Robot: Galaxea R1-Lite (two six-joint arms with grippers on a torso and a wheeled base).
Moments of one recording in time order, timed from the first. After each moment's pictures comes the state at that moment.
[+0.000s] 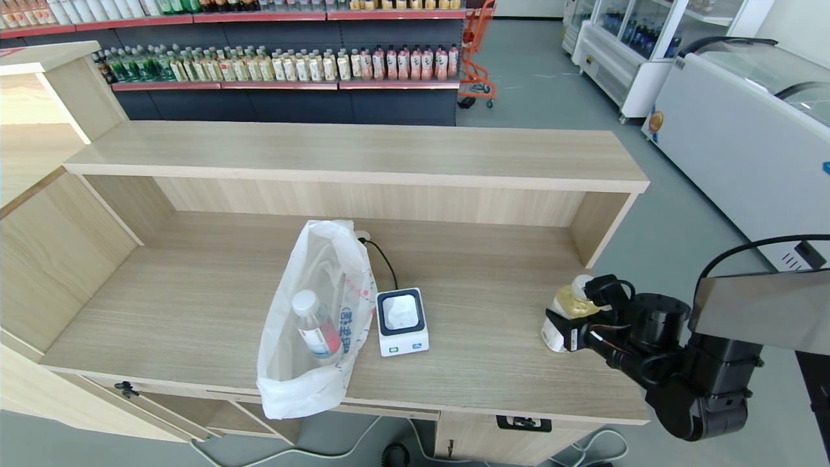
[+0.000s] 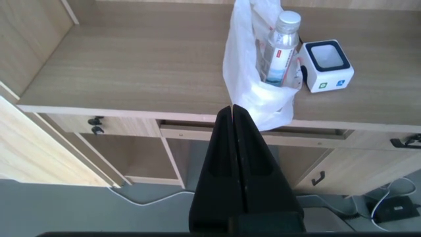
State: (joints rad) left arm 0.00 0.00 0.00 0.00 -0.03 0.01; right arm 0.14 2.36 -0.60 -1.56 0.11 -0.11
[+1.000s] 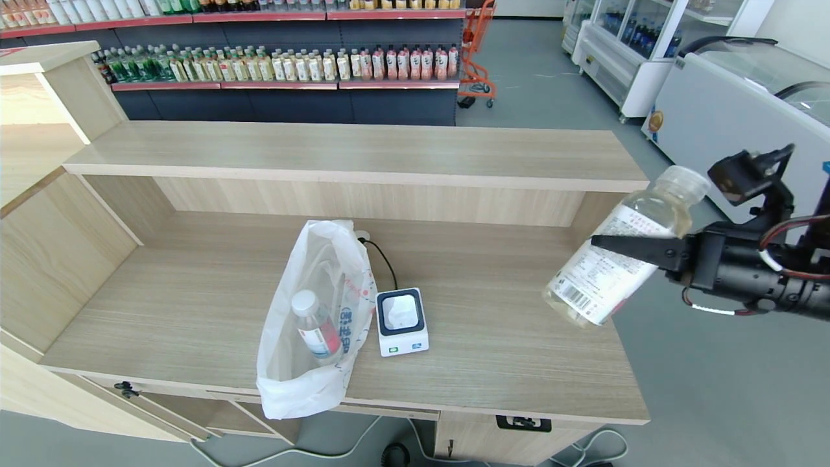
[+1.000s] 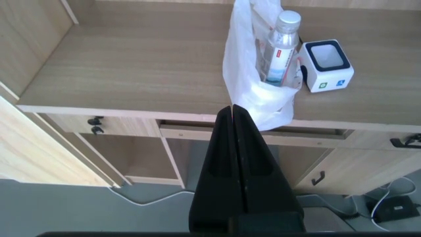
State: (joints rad) left arm 0.00 0.00 0.00 0.00 -0.03 0.01; right arm 0.11 1.48 -0.68 -0.74 0.90 0.40
